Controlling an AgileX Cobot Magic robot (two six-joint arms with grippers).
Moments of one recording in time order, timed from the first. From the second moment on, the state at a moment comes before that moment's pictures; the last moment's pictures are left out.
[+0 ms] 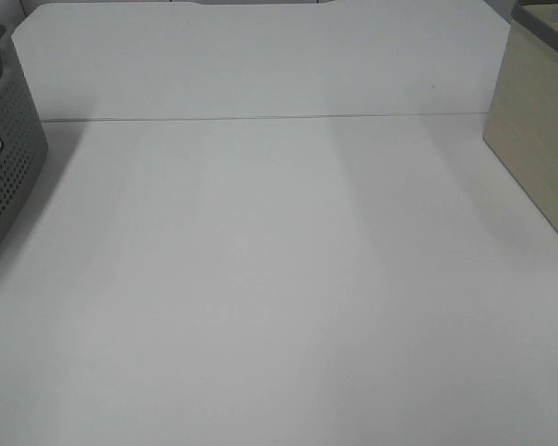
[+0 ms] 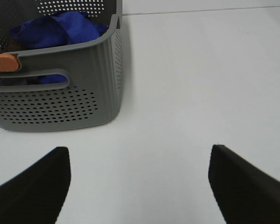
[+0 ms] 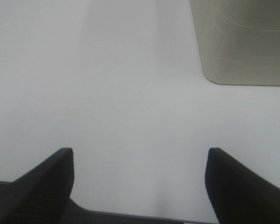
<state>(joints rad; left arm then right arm) 0.05 0.00 -0.52 -0.08 1.08 0.06 0.00 -0.01 -0.45 0.06 1.11 -0.12</state>
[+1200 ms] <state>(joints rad) 0.05 0.00 -0.52 -0.05 1.08 0.02 0.00 -0.01 -0.45 0.06 1.11 -0.12</state>
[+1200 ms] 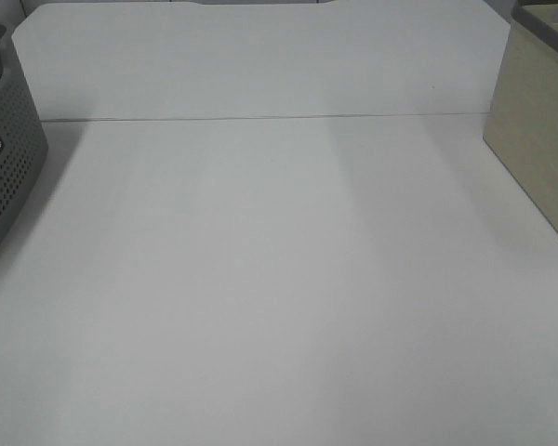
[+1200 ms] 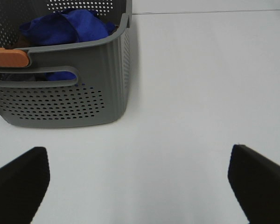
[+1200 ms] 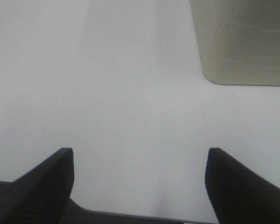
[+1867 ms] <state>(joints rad) 0.05 0.00 -0.52 -0.05 1.08 0.02 0.00 -0.01 -0.45 0.06 1.11 -0.12</state>
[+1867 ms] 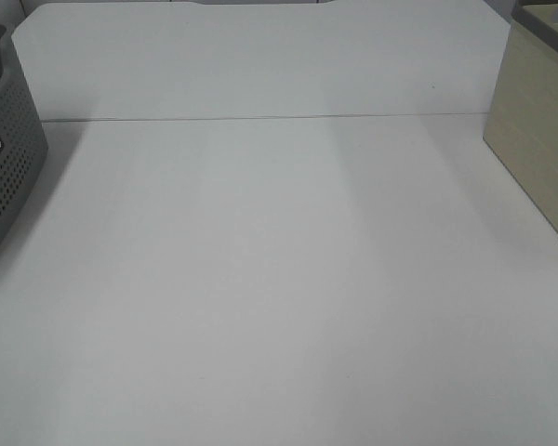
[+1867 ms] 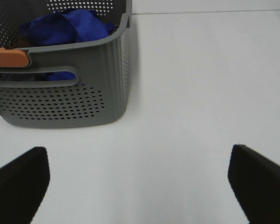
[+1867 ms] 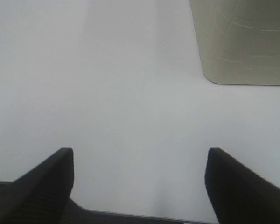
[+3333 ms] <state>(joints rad) 0.05 0.00 -0.52 -0.05 1.08 0.02 0.00 -0.01 -0.45 0.06 1.11 -0.12</state>
